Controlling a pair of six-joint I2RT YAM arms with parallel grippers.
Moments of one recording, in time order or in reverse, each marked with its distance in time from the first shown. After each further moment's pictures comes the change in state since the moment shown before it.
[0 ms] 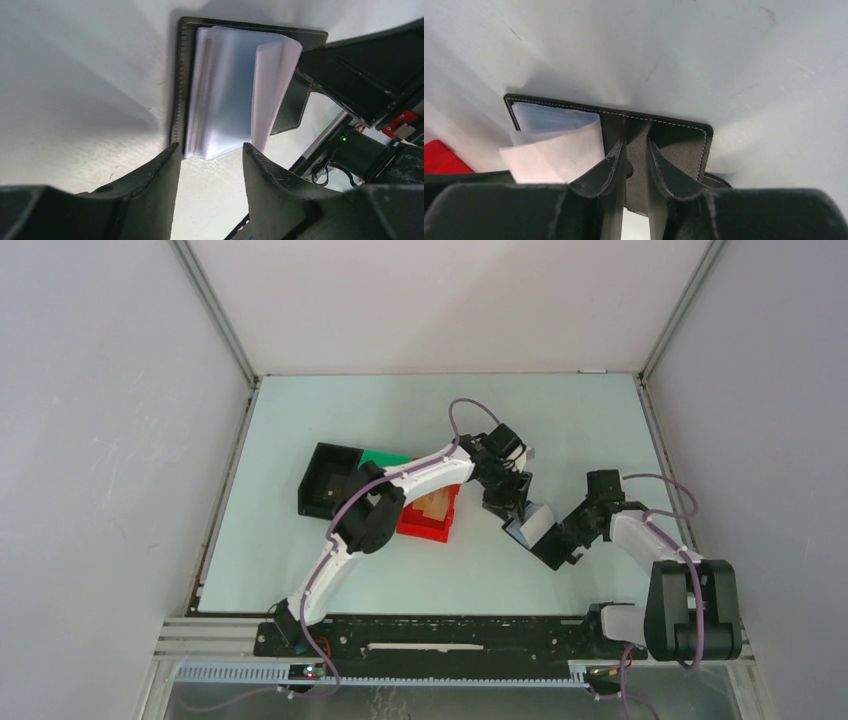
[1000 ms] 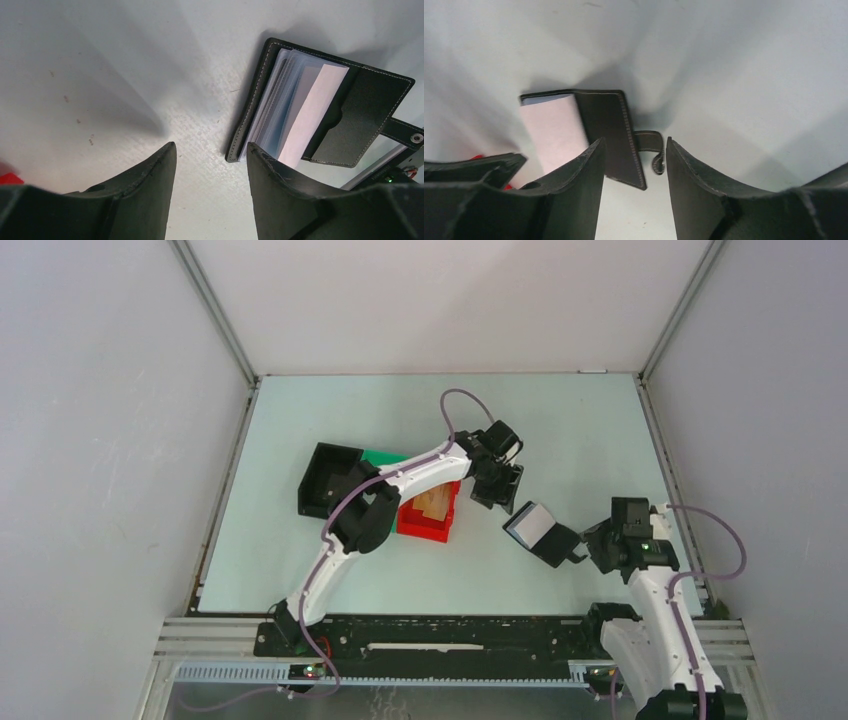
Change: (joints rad) left arm 0.011 -0.033 -0.011 -0.039 -0.236 0.006; right arm -0.081 -0.504 -0.058 -0.350 0.155 0.136
